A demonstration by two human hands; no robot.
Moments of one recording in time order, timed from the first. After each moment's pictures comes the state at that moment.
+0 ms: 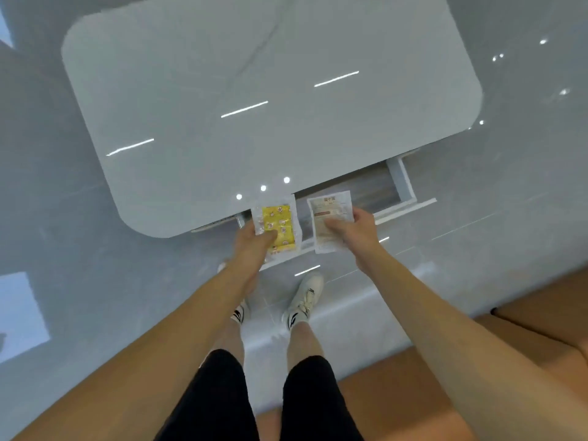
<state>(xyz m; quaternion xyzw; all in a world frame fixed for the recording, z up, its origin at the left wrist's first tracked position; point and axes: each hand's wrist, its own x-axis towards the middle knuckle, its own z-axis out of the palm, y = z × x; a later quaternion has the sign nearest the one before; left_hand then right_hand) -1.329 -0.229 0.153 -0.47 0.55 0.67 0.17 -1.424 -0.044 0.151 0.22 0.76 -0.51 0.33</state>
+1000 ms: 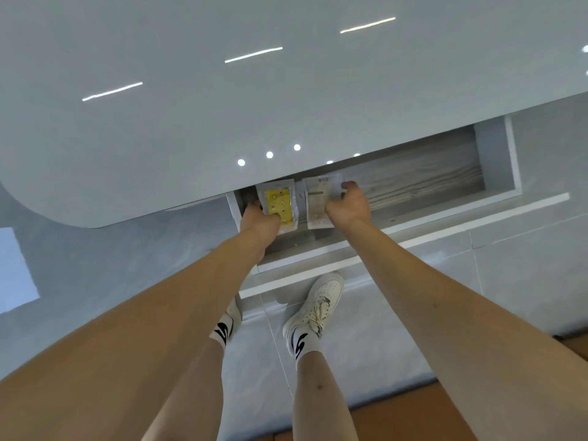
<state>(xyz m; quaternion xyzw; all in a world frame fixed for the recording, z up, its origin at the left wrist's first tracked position) -1.366 -0.247 -0.179 -0.53 0.60 0.53 0.27 -1.457 -0.099 -0.185 0.13 0.87 -0.27 0.39</state>
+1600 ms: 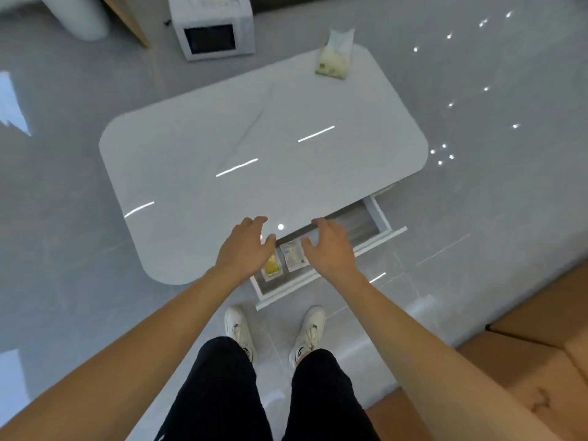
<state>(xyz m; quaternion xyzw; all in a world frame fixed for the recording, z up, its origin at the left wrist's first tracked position) -1.367 -0.276 0.268 -0.15 0.91 0.33 0.22 -1.409 -0.088 0.250 -0.04 0.94 -0.24 0.22</state>
